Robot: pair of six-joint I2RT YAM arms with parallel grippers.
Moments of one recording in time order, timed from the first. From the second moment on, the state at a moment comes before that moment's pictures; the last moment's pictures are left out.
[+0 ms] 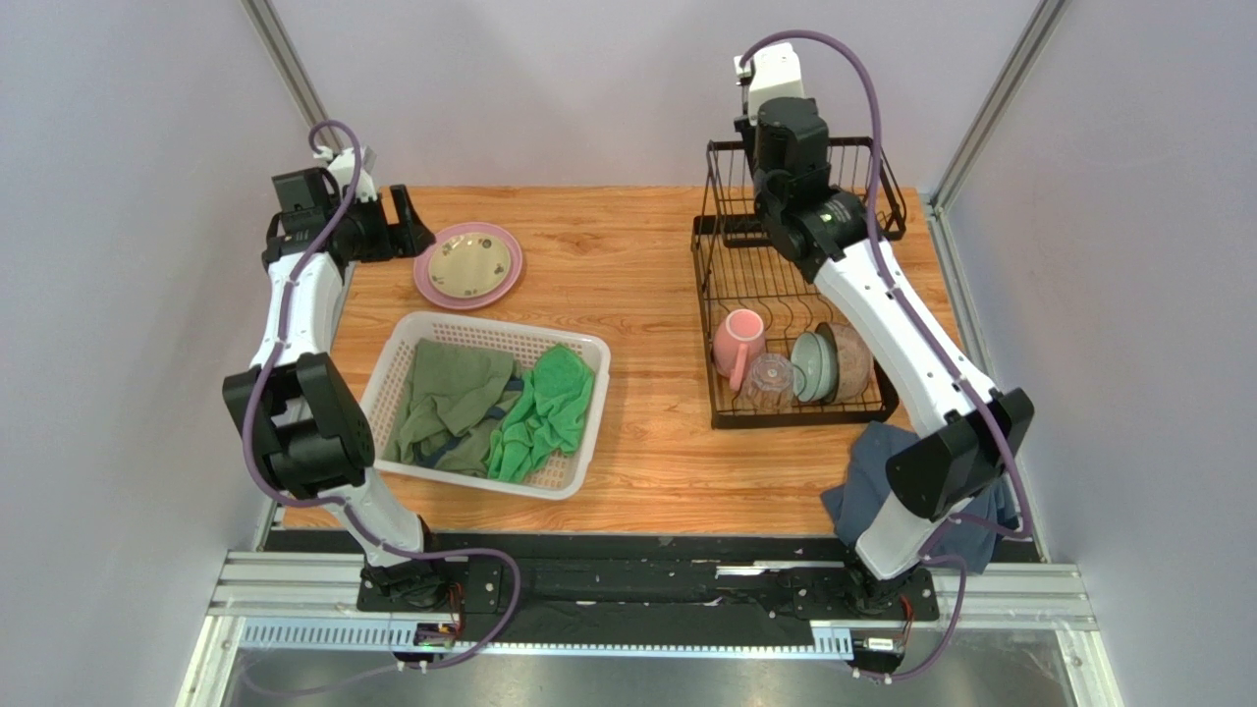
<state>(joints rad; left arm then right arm) 0.29 1.70 1.50 -0.41 0.54 0.04 0.48 1.67 1.86 -0.34 0.60 -0.23</state>
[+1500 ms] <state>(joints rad) -0.33 1.28 1.29 -0.35 1.02 0.36 0.68 1.33 1.50 -0.51 -0.37 -0.28</state>
